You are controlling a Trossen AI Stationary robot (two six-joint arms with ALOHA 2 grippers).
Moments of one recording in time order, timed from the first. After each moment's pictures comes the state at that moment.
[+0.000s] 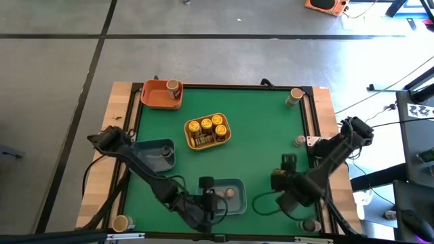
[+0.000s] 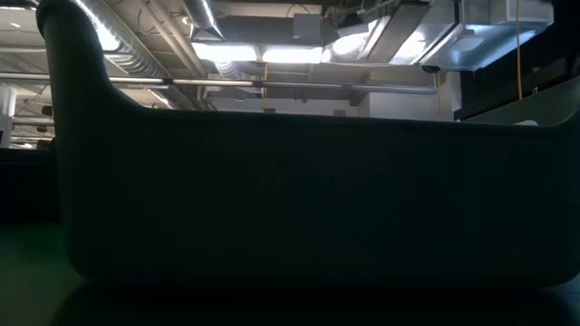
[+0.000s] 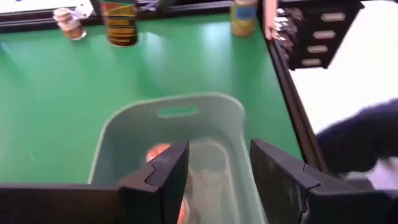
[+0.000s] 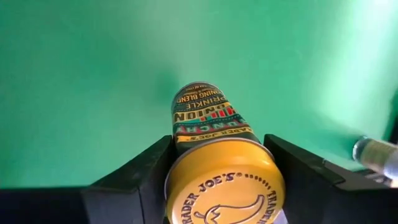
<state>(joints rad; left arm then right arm) -0.65 1.92 1.39 -0.15 -0.58 -0.34 0.76 1.62 1.38 -1.48 0.27 0.70</state>
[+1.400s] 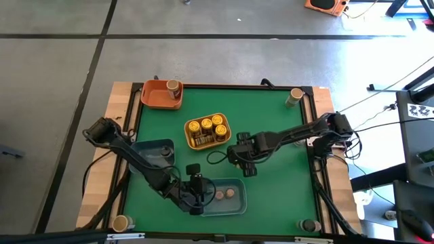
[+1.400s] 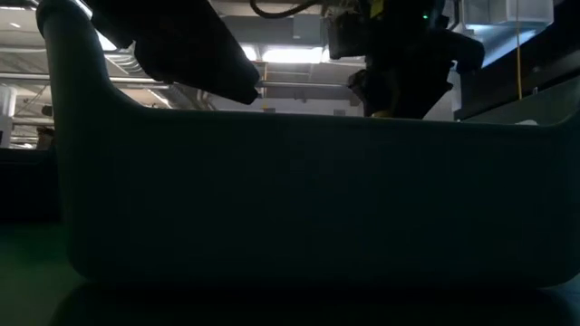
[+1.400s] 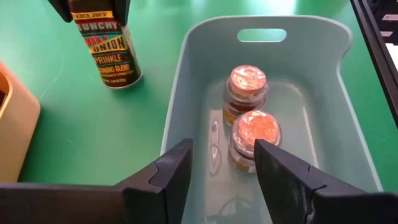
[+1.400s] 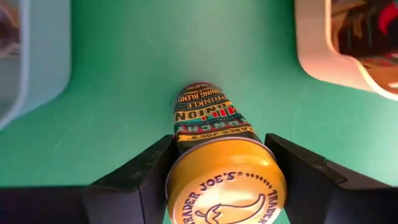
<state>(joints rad) -0.61 1.79 1.08 -0.12 -0.61 -0.51 0.21 1.78 1.38 -0.91 0.14 -0.01</state>
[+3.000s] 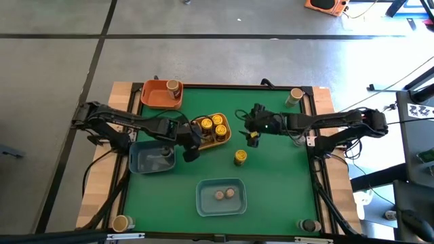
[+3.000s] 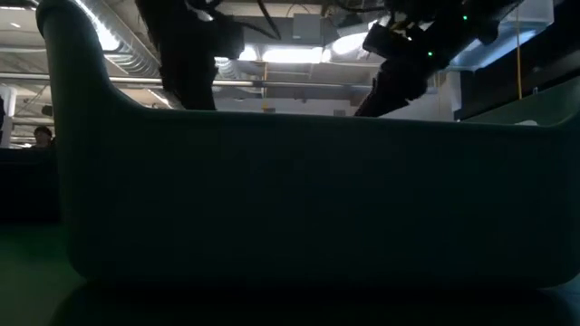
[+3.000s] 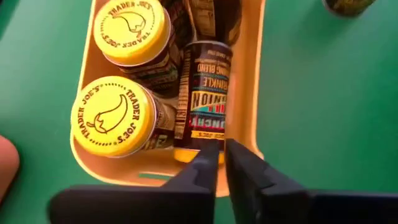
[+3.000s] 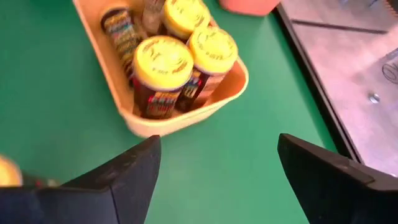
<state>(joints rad) -0.06 1.49 1.08 -0.75 -0.29 -0.40 -0.09 1.31 0.82 -0.17 0.25 -0.16</state>
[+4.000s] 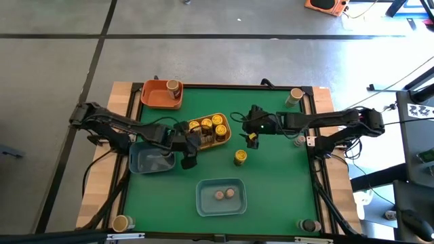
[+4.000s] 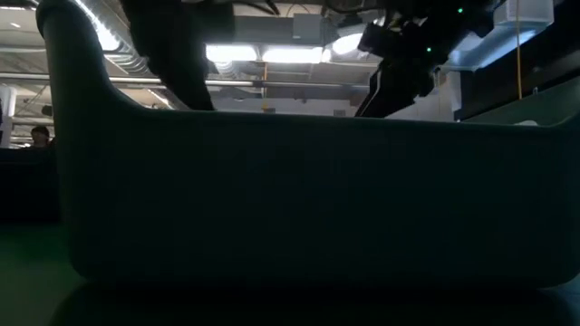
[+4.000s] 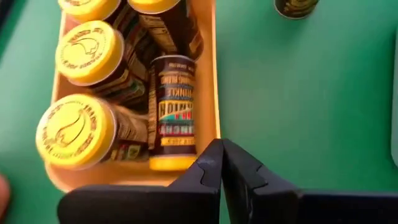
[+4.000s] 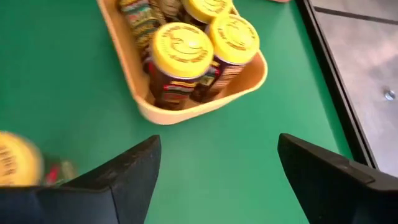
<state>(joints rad) -0.17 1.45 1.02 -0.66 -0.35 -0.35 -0.07 1.36 0.90 -0.31 0.22 -0.18</state>
